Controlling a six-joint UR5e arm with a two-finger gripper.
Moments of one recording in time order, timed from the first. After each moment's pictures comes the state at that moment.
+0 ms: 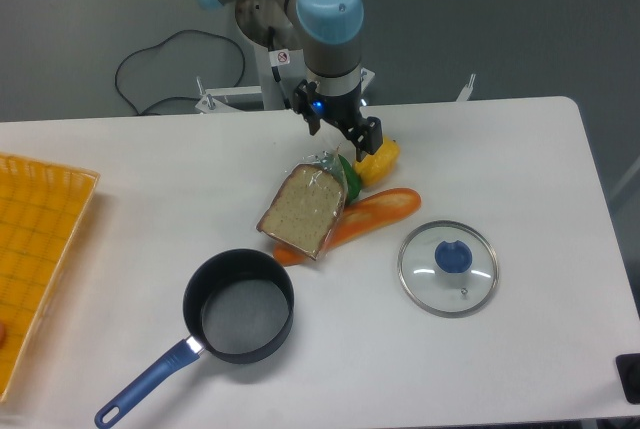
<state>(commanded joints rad) 2.54 -1.51 -2.15 -0.99 1.63 1.12</state>
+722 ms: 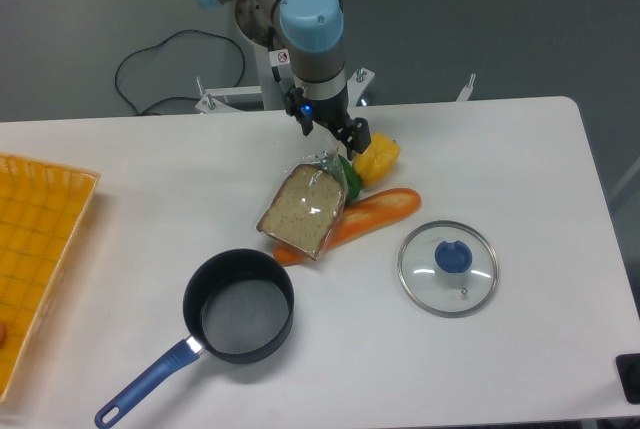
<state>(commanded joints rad) 2.51 -1.52 -2.18 -0.95 1.63 1.07</state>
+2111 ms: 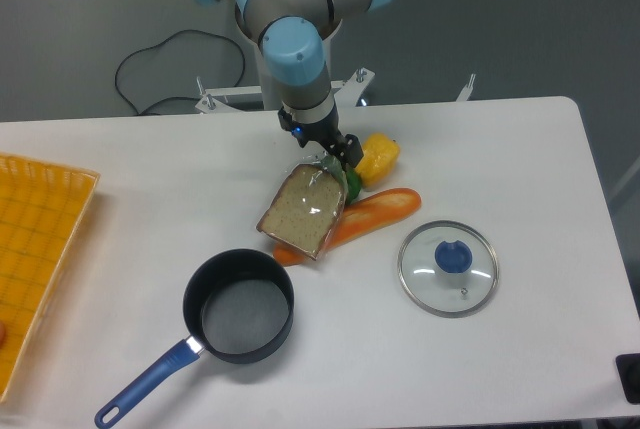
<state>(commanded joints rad) 2.45 -1.62 -2.18 -0.91 1.73 1.01</state>
